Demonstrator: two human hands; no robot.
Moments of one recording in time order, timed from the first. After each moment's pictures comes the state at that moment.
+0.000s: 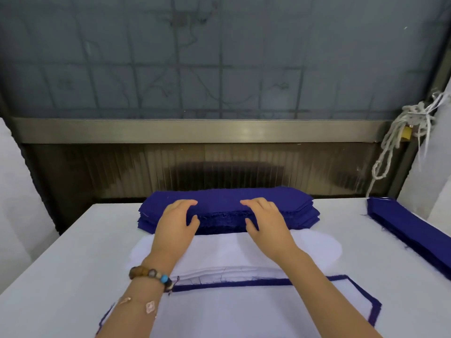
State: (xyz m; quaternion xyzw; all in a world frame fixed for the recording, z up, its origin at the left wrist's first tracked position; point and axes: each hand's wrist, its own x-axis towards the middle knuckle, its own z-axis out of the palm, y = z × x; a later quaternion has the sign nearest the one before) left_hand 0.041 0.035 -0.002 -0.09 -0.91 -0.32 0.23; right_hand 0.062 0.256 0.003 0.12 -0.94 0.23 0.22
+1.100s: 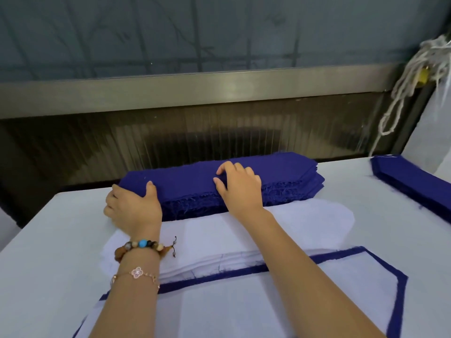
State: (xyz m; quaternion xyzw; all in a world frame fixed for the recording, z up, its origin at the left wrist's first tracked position) left_hand -0.022 0.022 -0.029 0.26 -0.83 -0.39 0.29; right_hand -0.010 0.209 -0.019 0.00 -0.95 0.20 0.24
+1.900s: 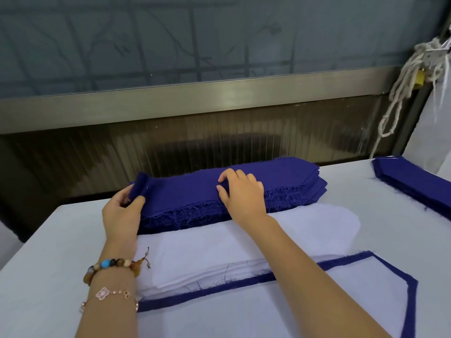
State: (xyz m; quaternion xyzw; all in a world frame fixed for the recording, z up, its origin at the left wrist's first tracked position) left_hand -0.029 -0.018 -0.030 0.11 -0.72 -0.65 0.23; right_hand -0.012 0.208 -0.019 0.00 -0.95 0.20 0.23
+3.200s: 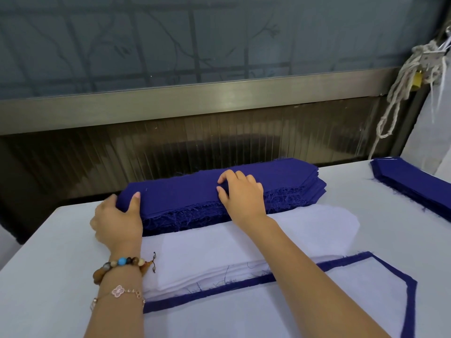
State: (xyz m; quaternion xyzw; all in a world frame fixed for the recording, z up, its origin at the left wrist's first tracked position) left_hand -0.025 -0.014 -0.032 0.20 -0.82 -0.42 0.33; right_hand -0.012 0.207 -0.018 -0.01 -0.95 0.21 0.23
